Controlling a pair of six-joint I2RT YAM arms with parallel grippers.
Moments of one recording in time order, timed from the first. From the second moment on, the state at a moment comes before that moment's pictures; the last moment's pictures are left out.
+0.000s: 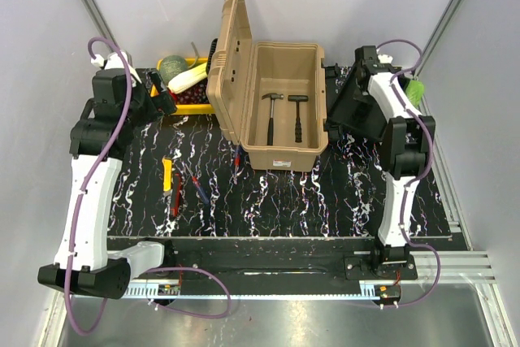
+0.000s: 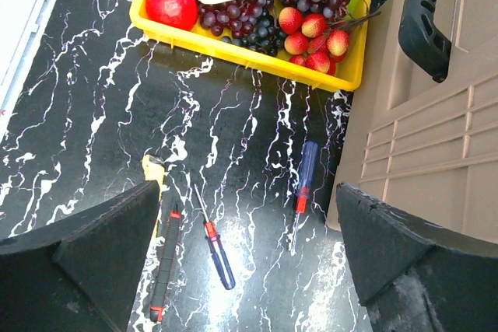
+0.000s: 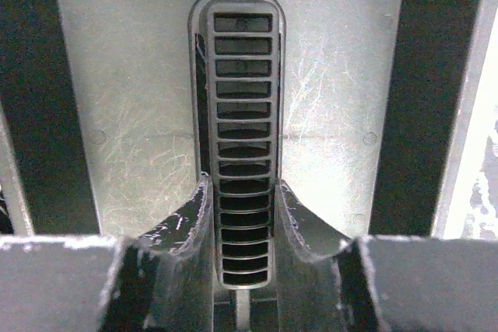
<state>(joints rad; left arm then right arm) -0.10 1.15 1.54 -0.91 -0.12 -0.38 0.07 2.22 1.98 -0.78 0.41 0.45</state>
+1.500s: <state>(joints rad) -0.10 1.05 1.46 -0.90 -0.11 -0.37 0.61 2.16 2.40 -1.16 0.48 0.61</state>
